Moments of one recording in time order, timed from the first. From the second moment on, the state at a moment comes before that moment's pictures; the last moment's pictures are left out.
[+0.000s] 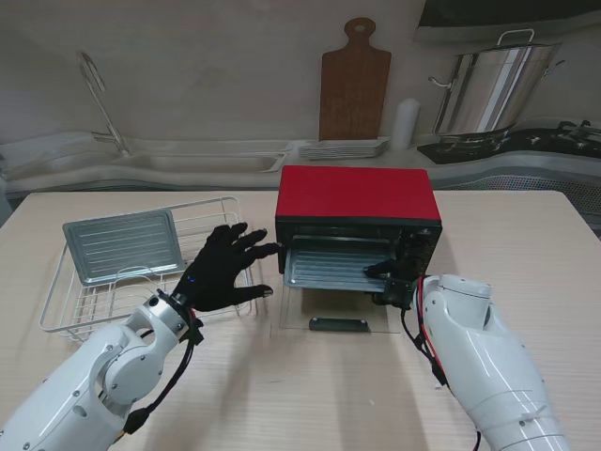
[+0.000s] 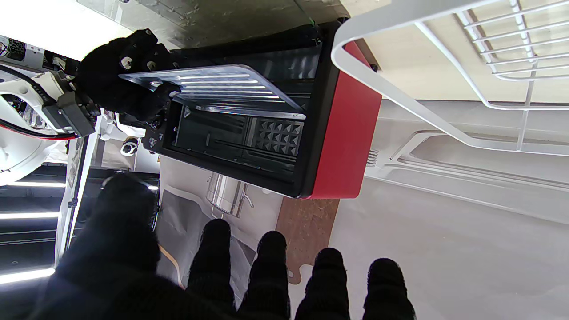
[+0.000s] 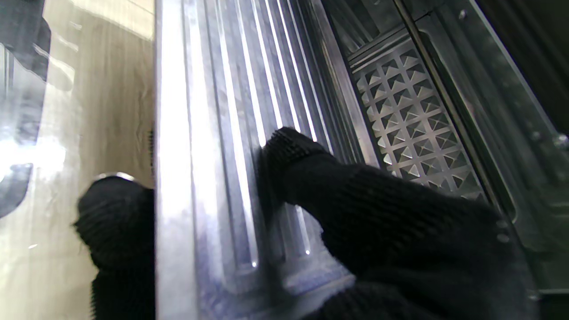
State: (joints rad) left arm 1.54 -1.07 -1.20 -1.66 0.92 -0.33 0.14; right arm -1.34 -1.32 1.39 -1.34 0.66 0.65 -0.12; left_hand 0.66 -0.12 0.16 -0.01 0.21 0.03 0.29 0.29 0.24 0.13 0.12 0.33 0.08 0.21 0.10 0.39 -0.07 0.27 0.16 0.54; right_hand 0.80 -0.76 1.22 -0.28 0.94 0.10 0.81 0.44 1.00 0.28 0.91 0.37 1.12 0.24 0.98 0.40 0.98 0.28 1.66 0.34
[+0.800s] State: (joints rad) left arm 1.54 -1.07 -1.20 -1.65 0.92 -0.33 0.15; right arm -1.34 -1.32 1.40 -1.34 0.69 0.65 -0.14; left_hand 0.66 -0.12 0.16 -0.01 0.21 0.03 0.29 0.29 0.24 0.13 0.12 0.33 0.08 0.21 0.10 0.39 -0.07 0.27 0.16 0.54; right_hand 0.79 -0.64 1.09 -0.26 0.77 0.08 0.95 0.30 0.87 0.29 0.89 0.37 1.09 0.25 0.89 0.39 0.90 0.29 1.59 0.33
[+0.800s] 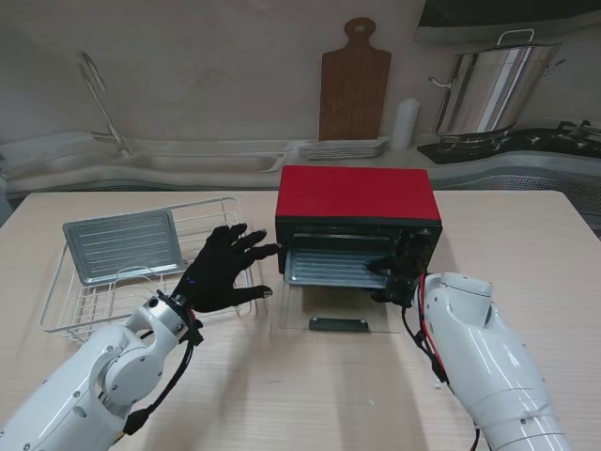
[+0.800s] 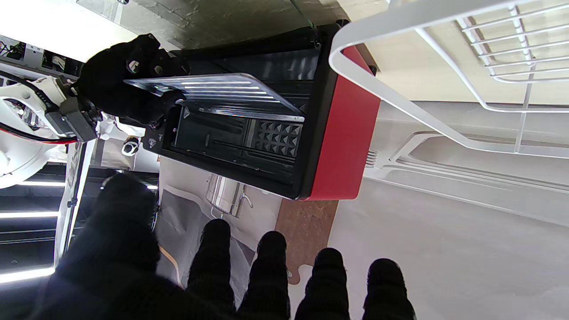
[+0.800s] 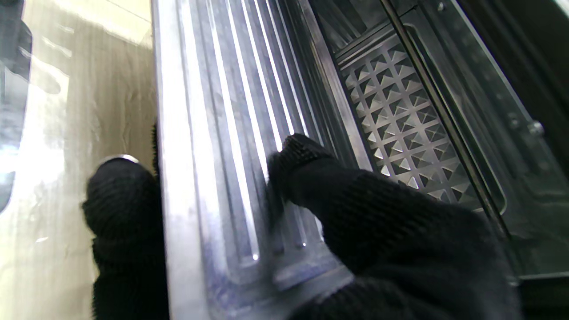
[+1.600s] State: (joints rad) left arm 1.54 -1.07 -1.21 -1.65 0.92 -0.33 0.16; right arm -1.35 -1.32 1.42 -1.35 0.73 0.64 -0.15; left_hand 0.66 -0.12 0.16 -0.01 0.21 0.03 0.29 0.29 0.24 0.13 0.12 0.33 0.08 0.21 0.10 0.39 -0.07 0.27 0.16 0.54; right_hand 0.60 -0.66 1.17 -0.12 0.71 0.17 0.63 0.34 0.81 0.31 0.68 0.35 0.99 0.32 0.55 0.29 0.73 0.38 1.32 0.29
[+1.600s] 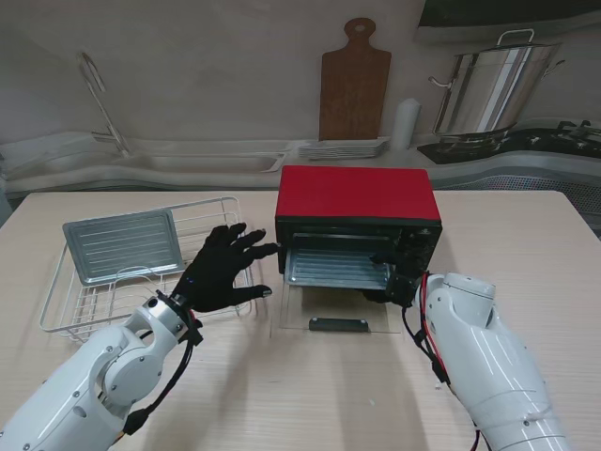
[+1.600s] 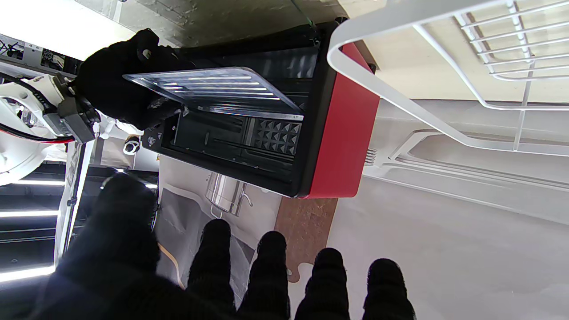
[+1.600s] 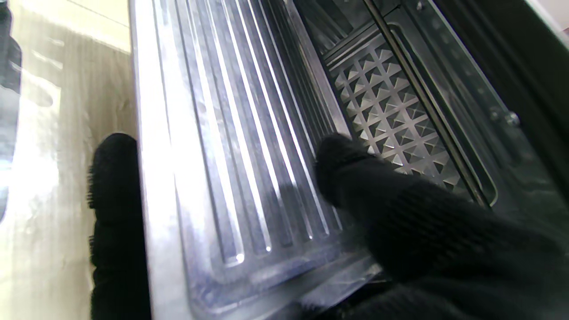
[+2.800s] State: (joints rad) left arm 1.55 -1.07 -1.20 -1.65 0.92 -0.33 0.16; right arm -1.34 -1.33 1.40 -1.35 0.76 0.61 -0.19; left_hand 0.66 -0.12 0.16 -0.01 0.21 0.03 0.29 0.29 0.24 0.13 0.12 0.33 0.08 0.21 0.10 0.39 -0.07 0.27 0.16 0.54; right_hand 0.82 -0.70 1.29 -0.22 0.80 0.15 0.74 0.24 1.01 0.30 0.69 0.33 1.16 0.26 0.68 0.32 1.00 0.33 1.45 0.22
